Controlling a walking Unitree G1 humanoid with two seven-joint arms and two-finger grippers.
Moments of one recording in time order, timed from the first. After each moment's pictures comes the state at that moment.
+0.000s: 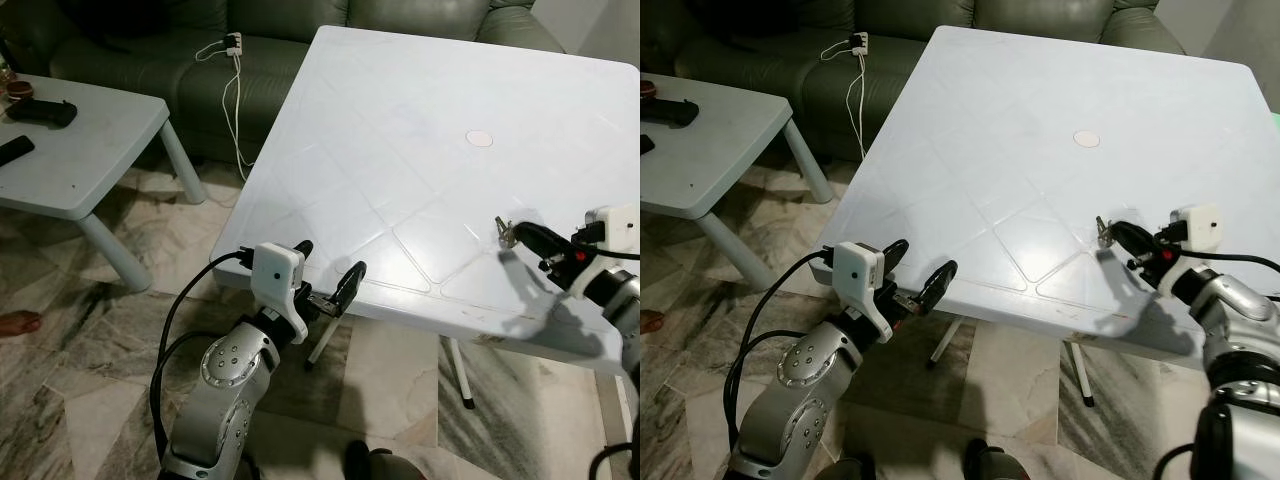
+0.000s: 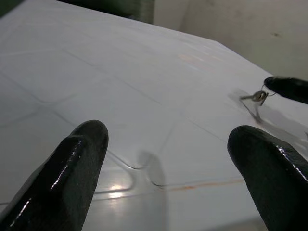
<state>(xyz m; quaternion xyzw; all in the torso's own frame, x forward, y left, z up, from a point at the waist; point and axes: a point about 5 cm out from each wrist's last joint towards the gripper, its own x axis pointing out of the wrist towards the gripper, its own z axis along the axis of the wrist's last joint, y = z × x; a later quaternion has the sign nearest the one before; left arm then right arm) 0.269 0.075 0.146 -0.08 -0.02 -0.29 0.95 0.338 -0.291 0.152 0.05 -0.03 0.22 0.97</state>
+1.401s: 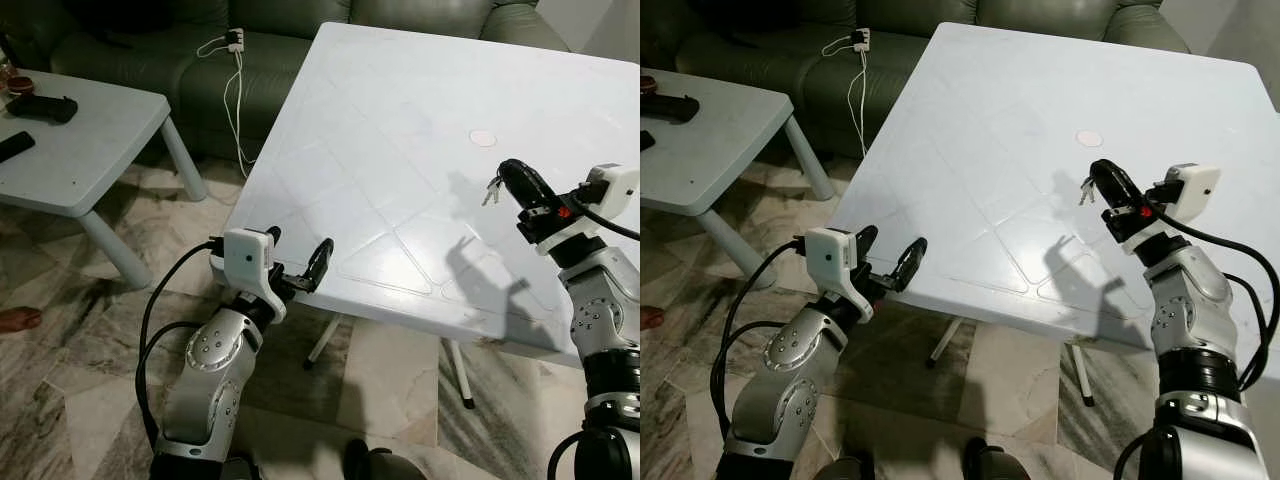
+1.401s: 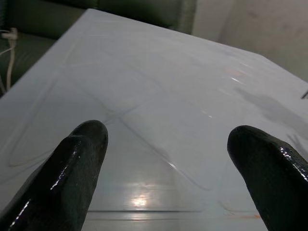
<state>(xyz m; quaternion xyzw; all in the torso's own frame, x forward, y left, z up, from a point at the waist) 0.286 0.097 0.148 -0.09 -0.04 -0.21 0.97 0.344 -0.252 0.189 0.11 -0.15 0.20 0.96</state>
